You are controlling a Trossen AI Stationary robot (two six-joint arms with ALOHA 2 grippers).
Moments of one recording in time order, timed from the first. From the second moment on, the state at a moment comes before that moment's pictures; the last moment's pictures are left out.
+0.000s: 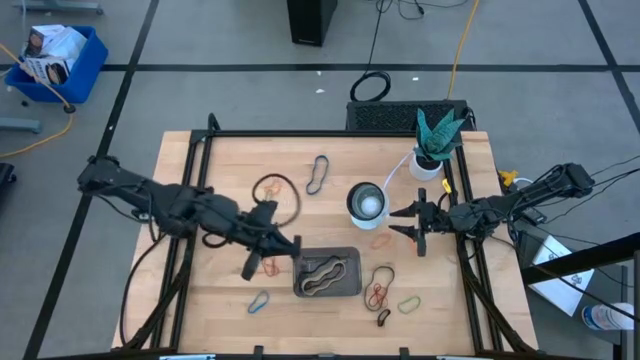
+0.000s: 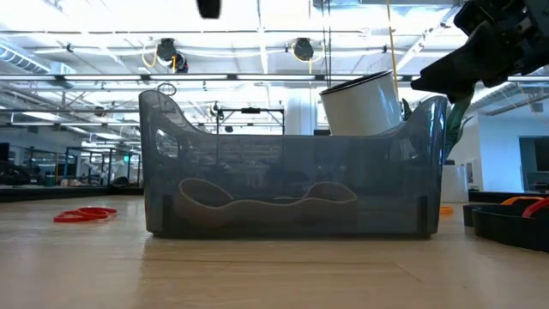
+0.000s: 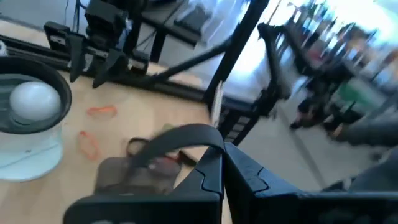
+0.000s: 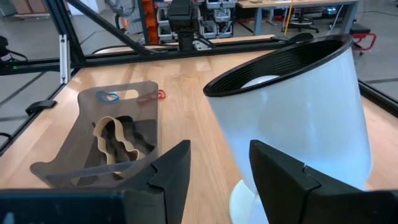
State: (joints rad) left arm -0.35 1.24 1.20 -0.26 -0.03 -0.43; right arm 0.33 0.57 0.22 0.07 0.42 0.19
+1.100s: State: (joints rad) left arm -0.26 1.94 1.58 -0.69 0.09 -0.48; right arm 0.33 0.57 0.02 0.41 0.41 0.35
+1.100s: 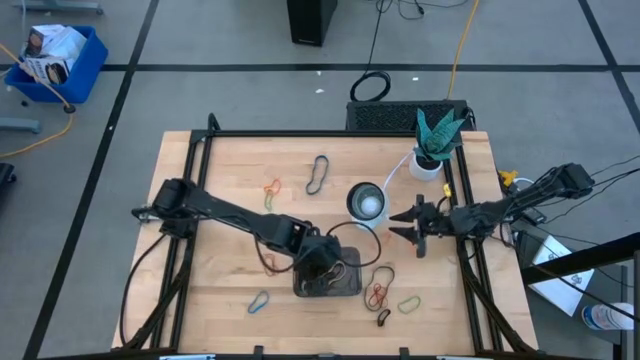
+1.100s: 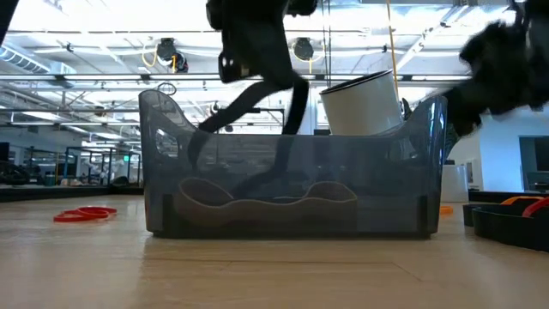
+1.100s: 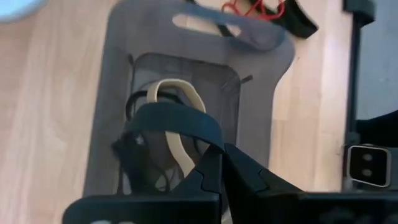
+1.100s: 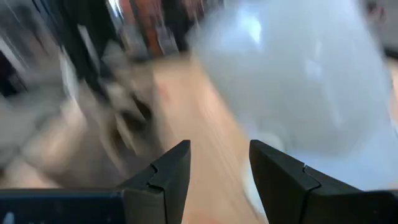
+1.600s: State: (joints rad) left arm -0.26 1.98 1.58 -0.71 0.09 -0.50; right arm 0.34 0.57 0.02 0.45 0.31 0.25
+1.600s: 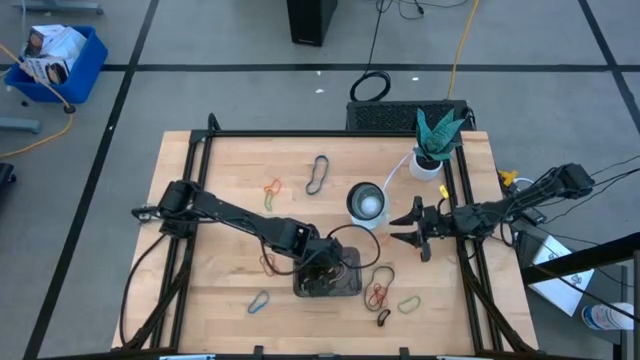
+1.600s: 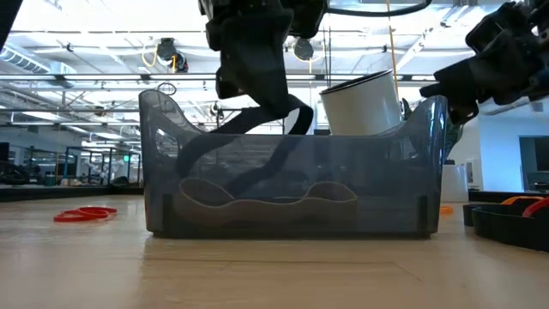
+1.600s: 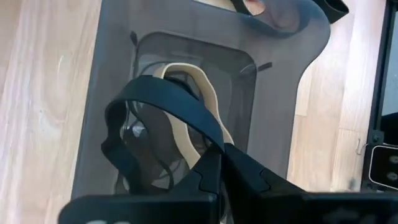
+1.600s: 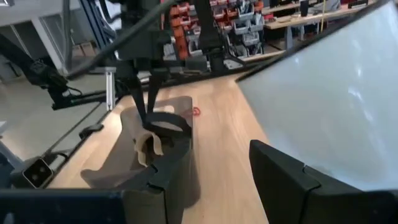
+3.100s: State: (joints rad) left arm -0.22 1.82 1.58 -0.80 -0.03 -0.46; right arm 0.33 0.59 0.39 0.01 0.20 0.09
